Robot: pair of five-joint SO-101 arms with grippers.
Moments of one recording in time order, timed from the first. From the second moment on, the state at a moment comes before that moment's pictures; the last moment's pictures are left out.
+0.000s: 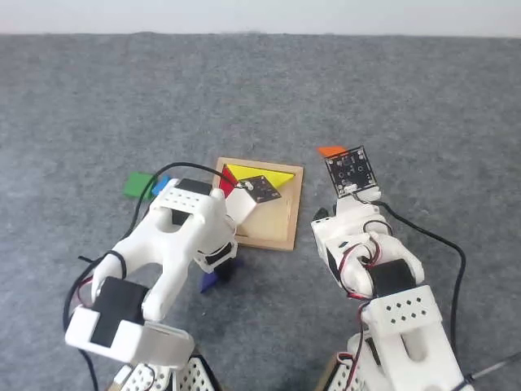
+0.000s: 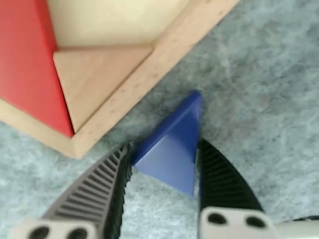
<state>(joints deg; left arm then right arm) 8.5 0.9 43.1 69.3 -32.9 -19.8 -59.5 67.6 47.3 2.9</state>
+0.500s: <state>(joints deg) 8.6 -18.9 46.0 78.5 -32.6 -19.8 -59.5 67.6 47.3 2.9</state>
